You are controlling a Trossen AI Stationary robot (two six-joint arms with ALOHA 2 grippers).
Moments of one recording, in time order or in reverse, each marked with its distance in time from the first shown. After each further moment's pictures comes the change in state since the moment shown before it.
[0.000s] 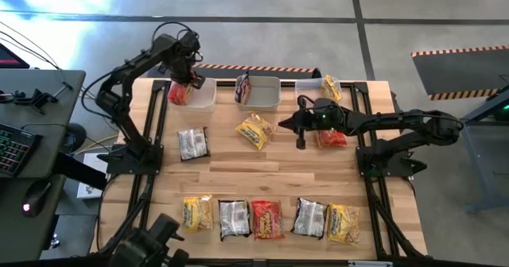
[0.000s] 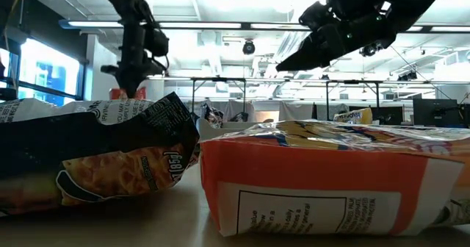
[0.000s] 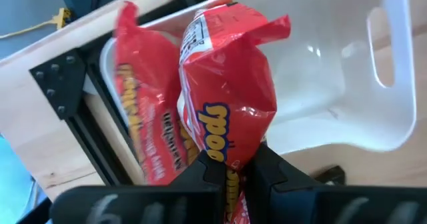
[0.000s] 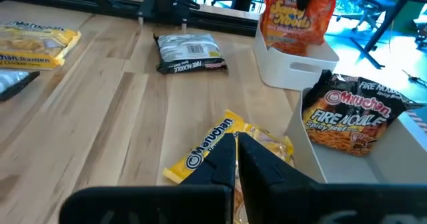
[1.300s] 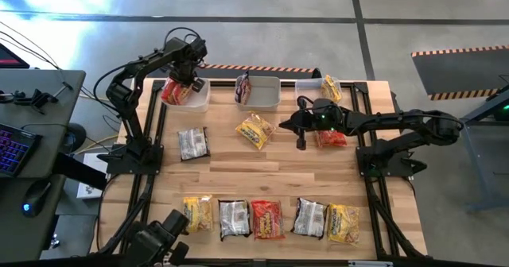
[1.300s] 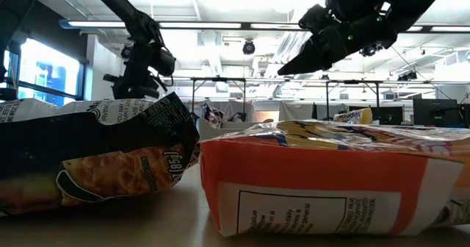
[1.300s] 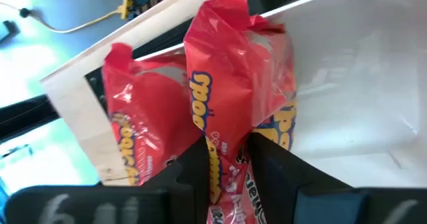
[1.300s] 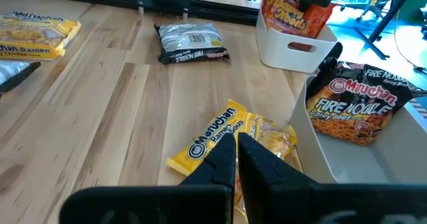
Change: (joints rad) left arm -0.008 0.133 -0.001 0.024 -0.233 -0.006; right arm 0.000 0.001 0.000 -0.035 0.002 0.002
